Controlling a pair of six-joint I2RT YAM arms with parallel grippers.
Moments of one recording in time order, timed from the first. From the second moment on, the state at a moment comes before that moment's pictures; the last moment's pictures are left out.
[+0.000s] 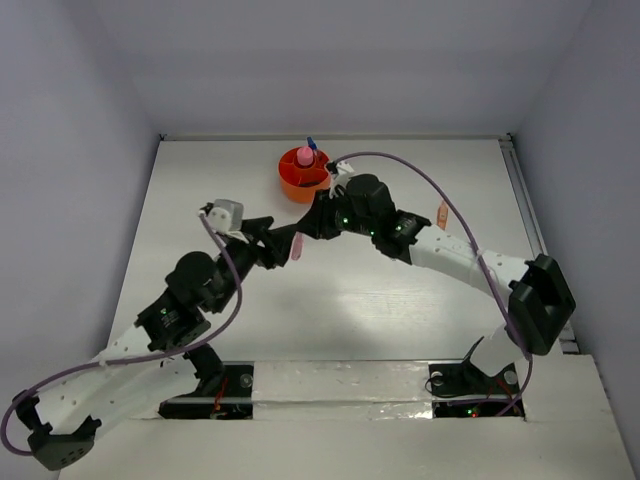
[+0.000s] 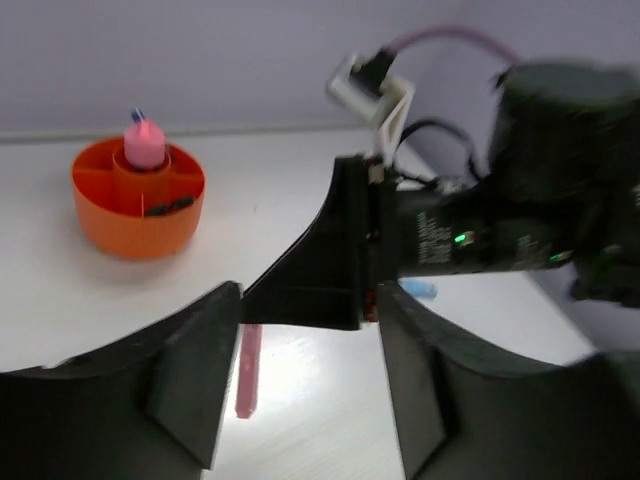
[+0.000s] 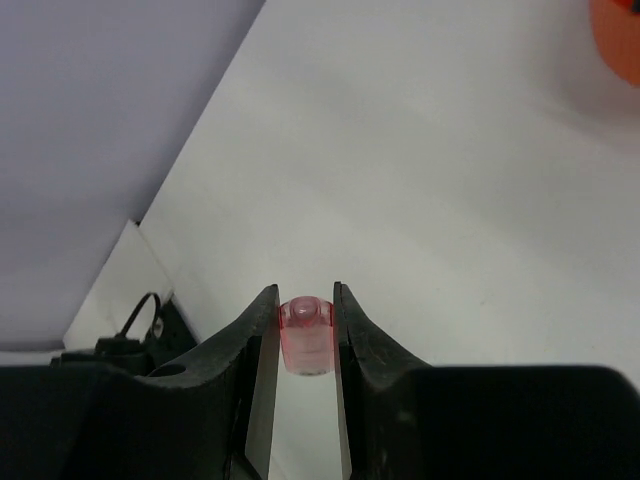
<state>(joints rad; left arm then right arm) -0.90 0.63 0.72 -0.04 -0.36 -0.31 0.84 1.54 1.20 0.01 -0.19 0.57</state>
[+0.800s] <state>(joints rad) -0.90 0.37 0.85 -0.32 -0.57 -0.36 0.74 2.07 1.82 0.01 0.08 0.14</state>
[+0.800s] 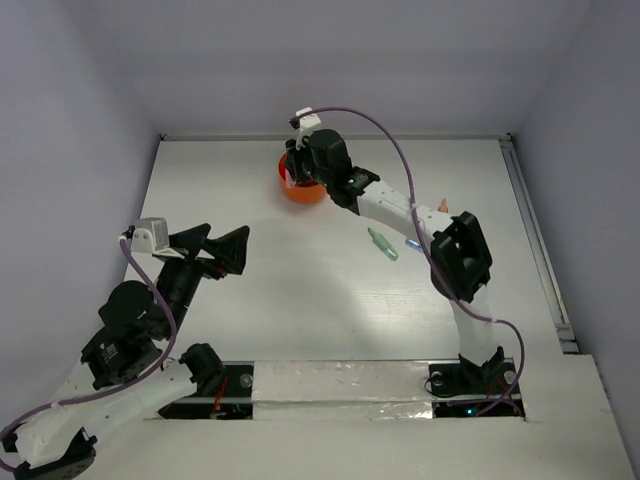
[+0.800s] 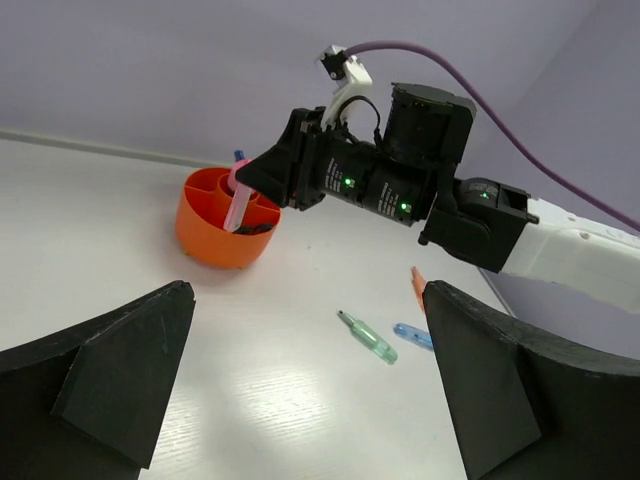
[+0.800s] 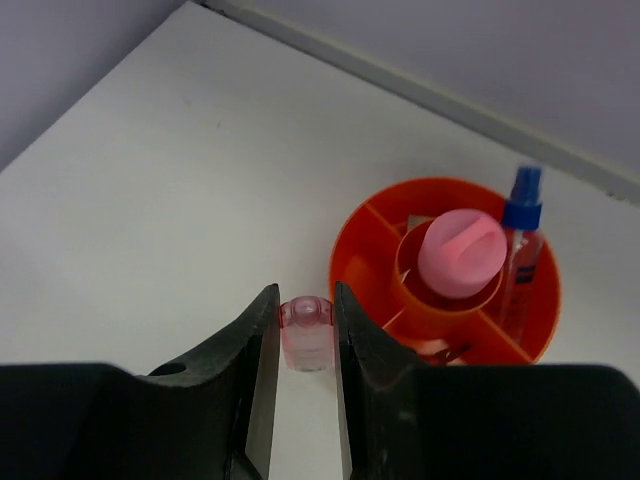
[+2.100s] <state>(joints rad) -0.50 0.43 0.79 -0.27 -0.20 -0.34 0.72 1.83 1.58 -0.02 0.21 0.08</state>
